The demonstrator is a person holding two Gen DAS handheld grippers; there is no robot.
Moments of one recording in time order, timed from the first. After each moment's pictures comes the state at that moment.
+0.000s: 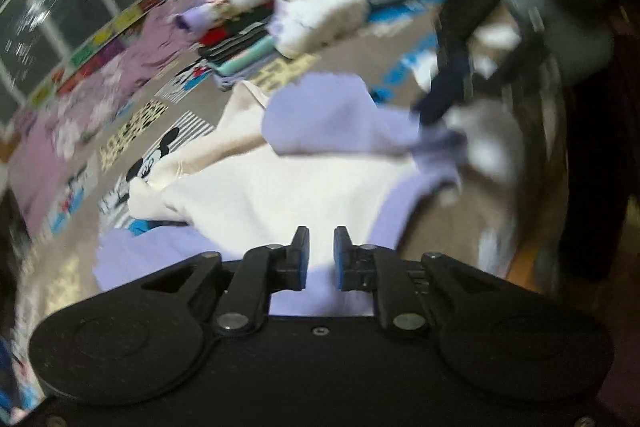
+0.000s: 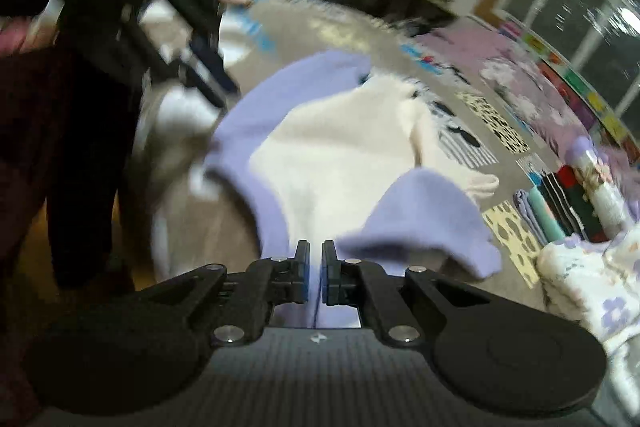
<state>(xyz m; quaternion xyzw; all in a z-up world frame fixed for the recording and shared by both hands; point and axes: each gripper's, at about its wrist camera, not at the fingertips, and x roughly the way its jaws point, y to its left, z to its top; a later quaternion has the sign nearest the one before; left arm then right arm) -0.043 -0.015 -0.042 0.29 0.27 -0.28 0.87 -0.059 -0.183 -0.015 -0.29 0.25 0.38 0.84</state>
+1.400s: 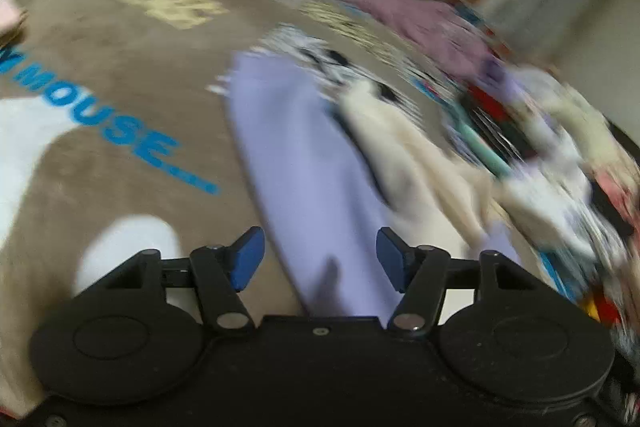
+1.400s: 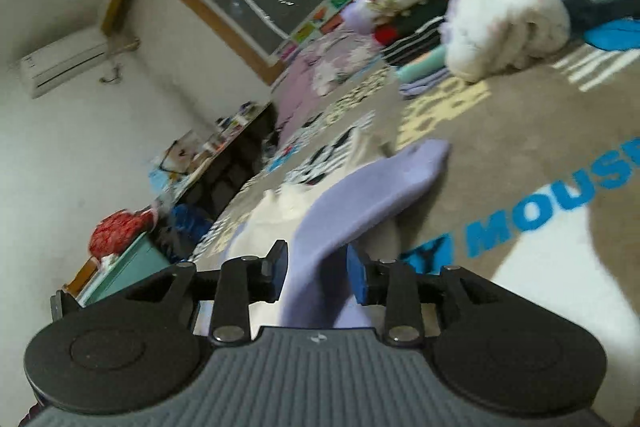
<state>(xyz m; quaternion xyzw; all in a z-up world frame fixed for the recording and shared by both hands) 0.052 0.165 -0.084 -0.27 0.33 -0.02 0.90 0.028 -0.309 -0.102 0.34 0.24 0.24 0.88</state>
